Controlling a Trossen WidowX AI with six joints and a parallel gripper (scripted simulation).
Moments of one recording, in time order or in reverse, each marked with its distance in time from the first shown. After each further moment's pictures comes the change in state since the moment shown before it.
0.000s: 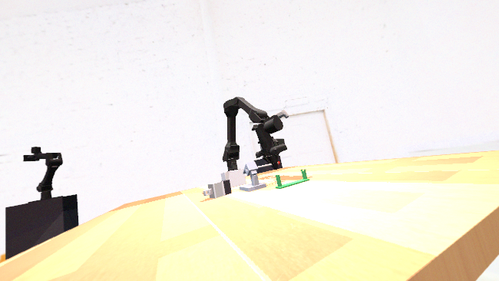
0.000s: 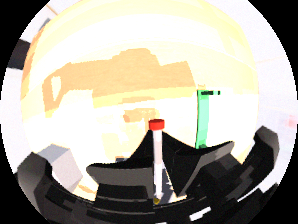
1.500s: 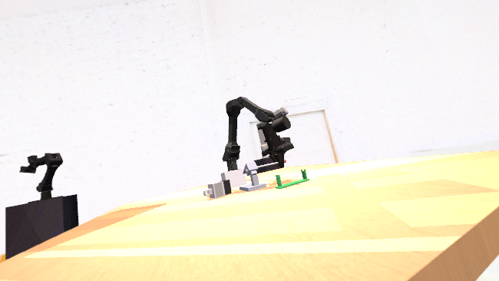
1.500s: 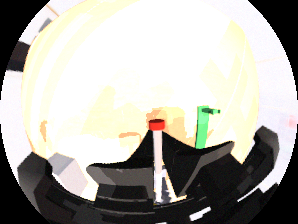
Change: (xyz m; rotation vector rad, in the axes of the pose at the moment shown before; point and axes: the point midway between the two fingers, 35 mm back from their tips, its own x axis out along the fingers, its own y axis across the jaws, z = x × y) arm 0.005 0.000 0.035 0.001 0.000 0.004
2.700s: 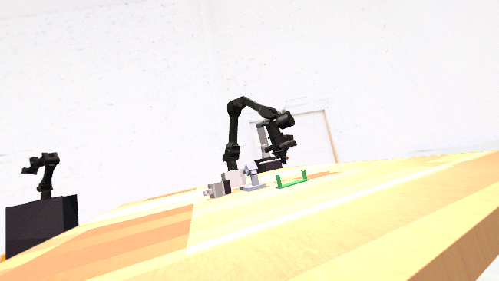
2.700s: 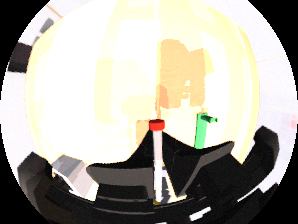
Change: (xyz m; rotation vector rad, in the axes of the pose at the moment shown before) arm -0.009 0.003 0.023 0.005 0.014 0.024
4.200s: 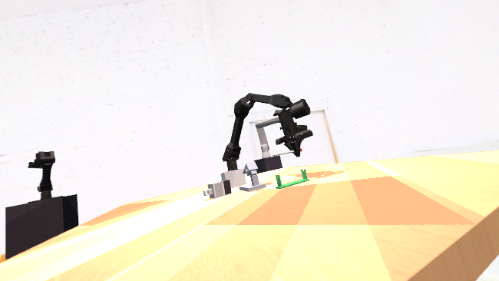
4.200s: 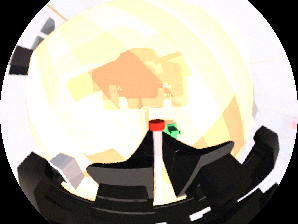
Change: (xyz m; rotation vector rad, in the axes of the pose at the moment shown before) arm -0.024 -0.075 0.028 -0.003 0.003 0.006
